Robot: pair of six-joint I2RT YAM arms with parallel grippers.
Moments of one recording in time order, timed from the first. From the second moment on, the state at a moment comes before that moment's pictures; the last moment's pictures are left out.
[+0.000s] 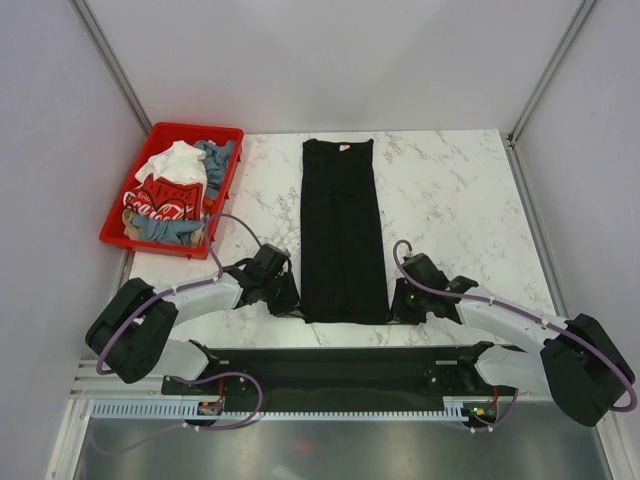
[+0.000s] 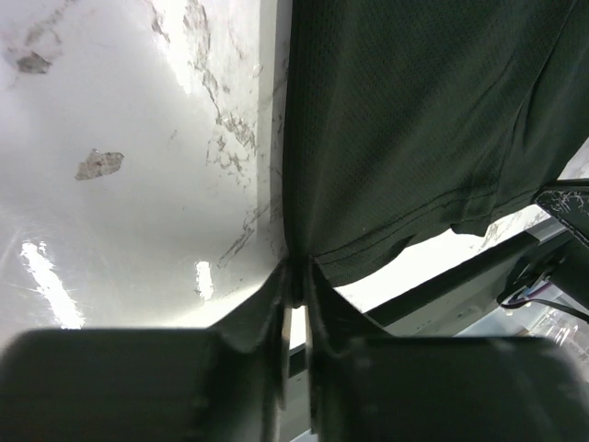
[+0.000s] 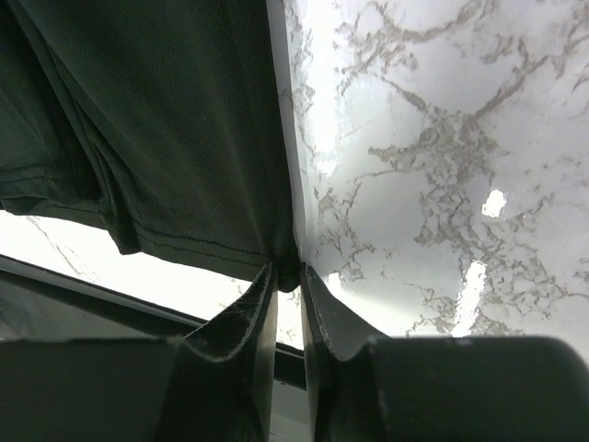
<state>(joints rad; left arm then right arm) -0.65 1.39 0.54 -0.22 0.29 -0.87 0.63 1.14 0.46 -0.41 -0.14 0.81</state>
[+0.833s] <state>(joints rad) -0.64 1.37 0.58 -0.23 0.30 -0.89 0.65 1.17 0.55 -0.43 -0.11 0.79</state>
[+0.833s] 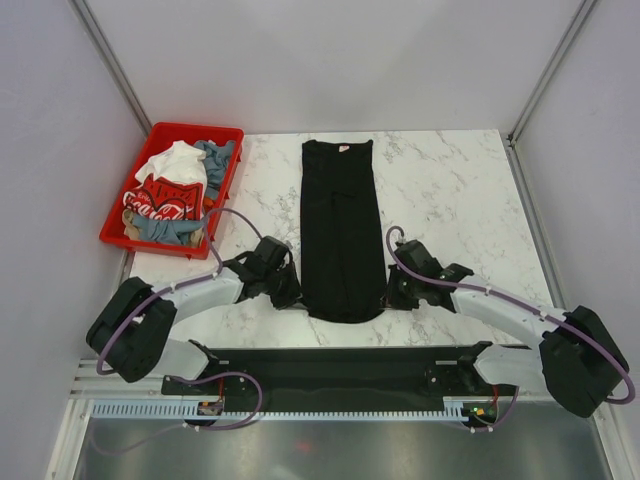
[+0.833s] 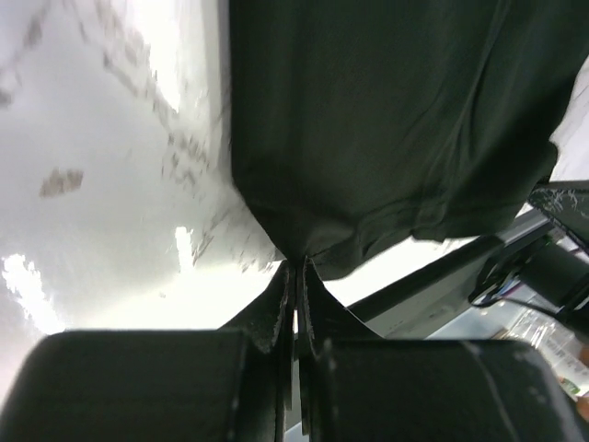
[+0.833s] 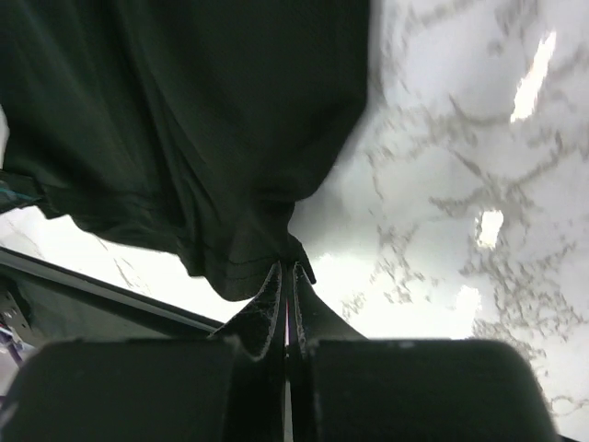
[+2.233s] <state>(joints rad) -0.24 2.13 1.60 -0.36 0.46 -0.79 0.32 2.07 1.66 -0.50 -0.08 0.48</state>
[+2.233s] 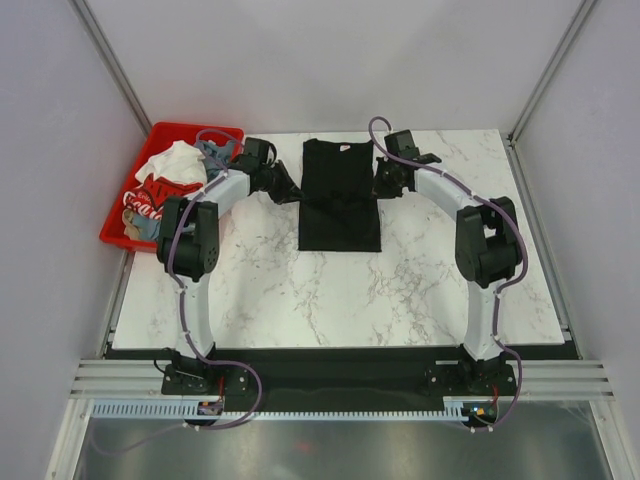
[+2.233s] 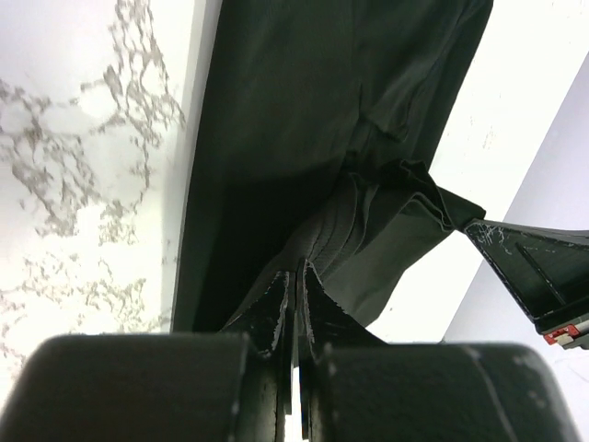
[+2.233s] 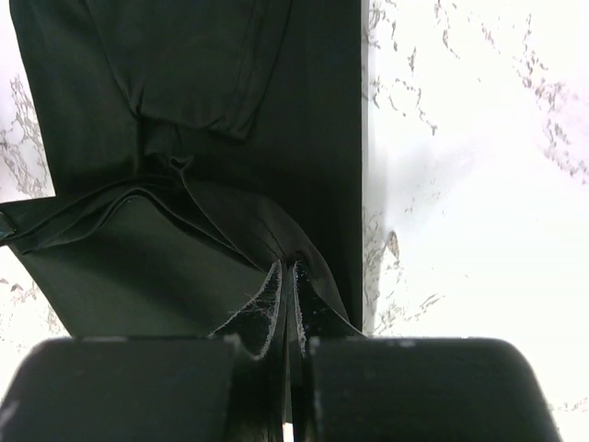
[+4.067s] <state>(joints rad) -0.31 1.96 1.26 -0.37 0.37 -0.65 0.25 1.90 1.25 -0.49 -0.39 0.32</state>
